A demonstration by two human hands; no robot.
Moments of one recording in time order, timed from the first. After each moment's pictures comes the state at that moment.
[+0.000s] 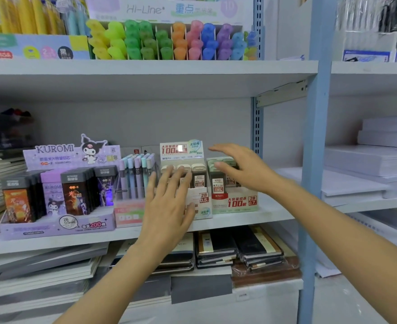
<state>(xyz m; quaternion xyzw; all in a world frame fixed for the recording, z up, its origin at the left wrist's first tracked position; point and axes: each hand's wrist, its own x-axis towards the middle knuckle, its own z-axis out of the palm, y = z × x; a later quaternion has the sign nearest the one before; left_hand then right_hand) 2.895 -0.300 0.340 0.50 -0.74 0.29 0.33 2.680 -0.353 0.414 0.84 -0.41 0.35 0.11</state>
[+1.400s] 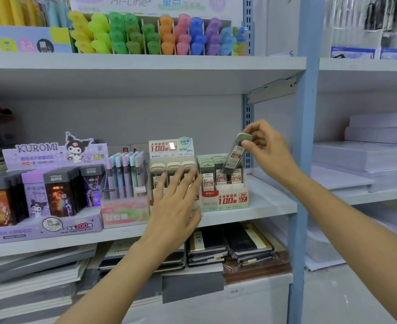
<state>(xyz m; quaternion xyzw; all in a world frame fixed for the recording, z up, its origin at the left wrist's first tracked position) 2.875 -0.308 0.335 0.46 -0.80 0.28 0.28 2.636 -0.332 0.425 0.71 -0.38 0.59 -0.01</state>
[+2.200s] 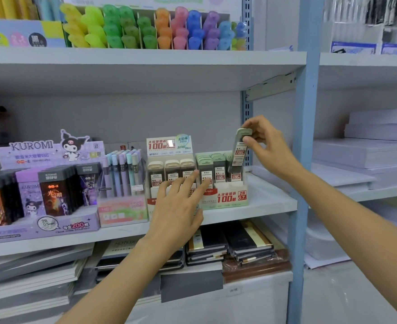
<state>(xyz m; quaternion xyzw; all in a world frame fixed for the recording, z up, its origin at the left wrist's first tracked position) 2.864 -0.318 0.330 0.48 -0.79 0.29 0.25 2.626 -0.344 0.423 0.75 -0.37 0.56 0.01</state>
